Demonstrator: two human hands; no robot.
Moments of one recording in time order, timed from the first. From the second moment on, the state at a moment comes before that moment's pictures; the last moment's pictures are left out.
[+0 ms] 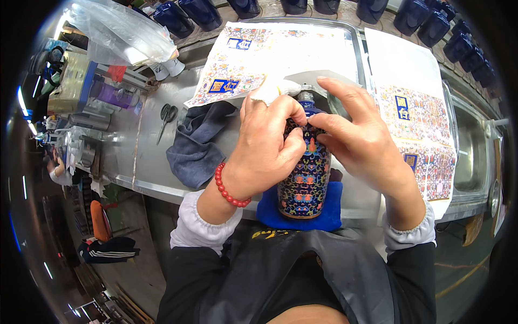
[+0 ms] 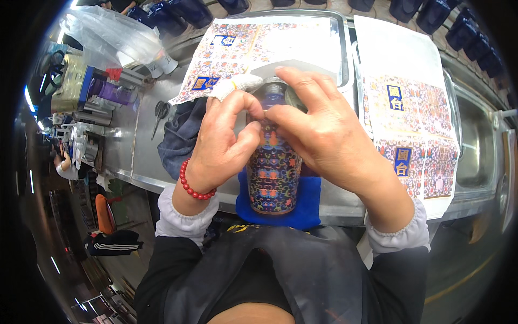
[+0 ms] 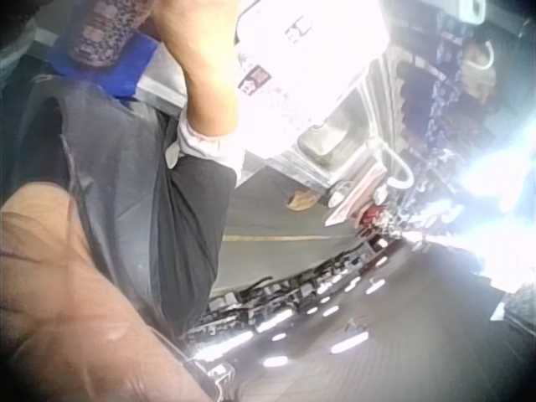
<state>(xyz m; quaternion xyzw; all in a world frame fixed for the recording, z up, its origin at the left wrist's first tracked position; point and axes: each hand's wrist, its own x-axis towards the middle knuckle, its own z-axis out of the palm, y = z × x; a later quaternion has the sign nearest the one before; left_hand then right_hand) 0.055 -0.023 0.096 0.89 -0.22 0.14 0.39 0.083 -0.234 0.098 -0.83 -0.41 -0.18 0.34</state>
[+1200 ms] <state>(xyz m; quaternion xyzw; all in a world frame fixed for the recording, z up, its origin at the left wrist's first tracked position) 0.053 -0.040 0.087 0.90 -0.21 0.19 0.33 0.089 -0.231 0.075 -0.80 -0.41 -0.25 0.35</state>
